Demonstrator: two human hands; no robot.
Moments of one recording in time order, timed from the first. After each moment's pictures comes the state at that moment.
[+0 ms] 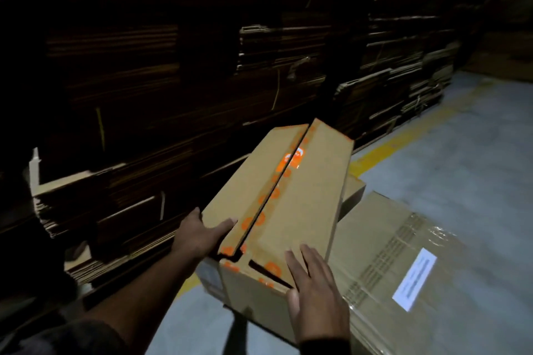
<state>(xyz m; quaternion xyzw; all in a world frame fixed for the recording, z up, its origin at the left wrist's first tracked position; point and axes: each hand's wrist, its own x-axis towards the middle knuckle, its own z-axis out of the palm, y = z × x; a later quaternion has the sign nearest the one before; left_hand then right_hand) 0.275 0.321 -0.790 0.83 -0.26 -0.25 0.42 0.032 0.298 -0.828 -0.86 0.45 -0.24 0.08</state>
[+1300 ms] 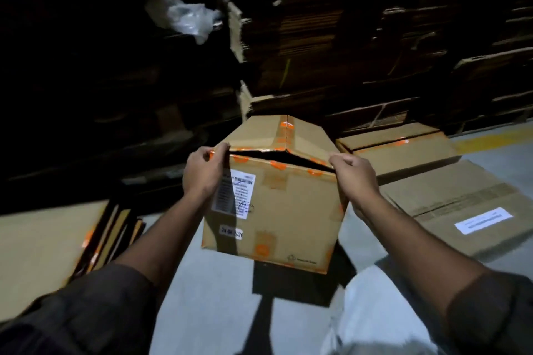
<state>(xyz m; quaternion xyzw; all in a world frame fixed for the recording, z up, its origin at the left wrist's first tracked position) 0.192 0.745 -0.640 0.84 -0.10 -0.01 0.53 0.022 0.526 -0.653 -0.73 0.40 -0.25 0.49</state>
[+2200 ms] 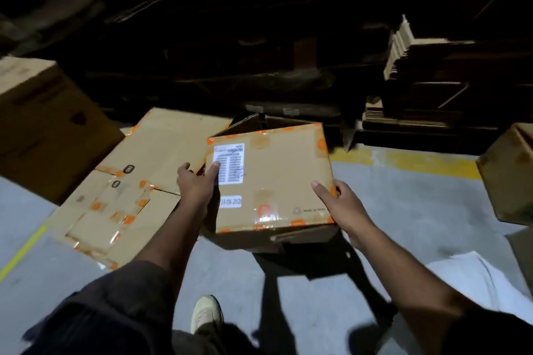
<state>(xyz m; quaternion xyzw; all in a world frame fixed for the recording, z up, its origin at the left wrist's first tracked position) 0.180 1.010 -0.752 0.81 0.27 0.05 0.52 0.100 0.728 -0.785 -0.75 0.22 0.09 0.62</state>
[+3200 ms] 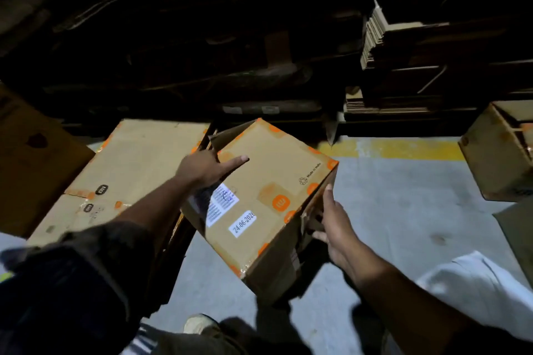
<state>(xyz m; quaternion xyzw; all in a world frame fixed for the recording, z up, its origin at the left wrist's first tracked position) 0.263 0.959 -0.730 0.99 -0.06 -0.10 0.03 0.109 0.733 -0.824 -0.53 0.38 0.10 0.75</state>
